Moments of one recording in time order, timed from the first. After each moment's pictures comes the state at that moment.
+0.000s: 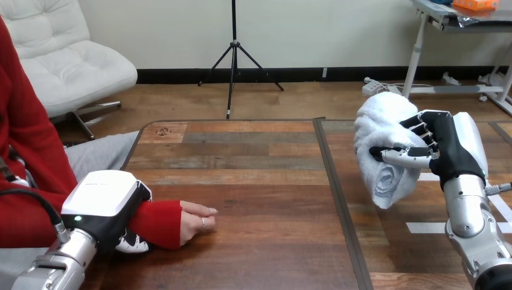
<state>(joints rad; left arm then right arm) -0.12 0.65 -0.24 0.35 0.87 -0.16 0.08 -0.58 -0.42 0.05 1.03 -0.27 -0.31 -0.27</state>
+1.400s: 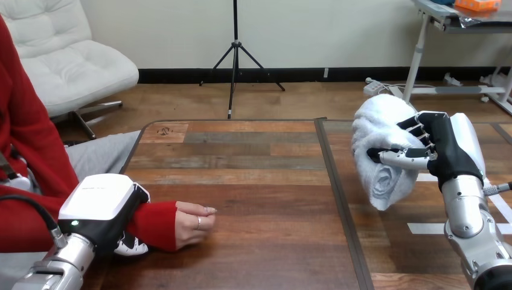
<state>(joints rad) -0.09 0.65 -0.23 0.32 0.84 -0.16 0.10 -0.58 -0.41 0.05 1.02 -0.27 -0.31 -0.26</state>
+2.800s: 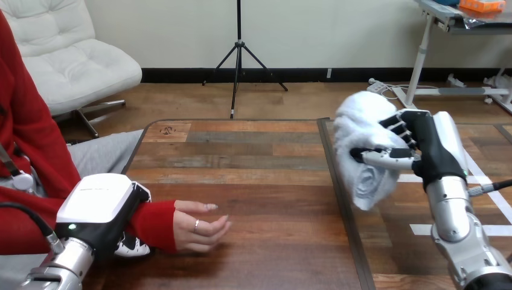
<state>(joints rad) -0.04 0.65 -0.21 0.25 0.80 -0.16 0.12 -0.52 -0.36 0.06 0.88 -0.27 -0.31 -0.24</state>
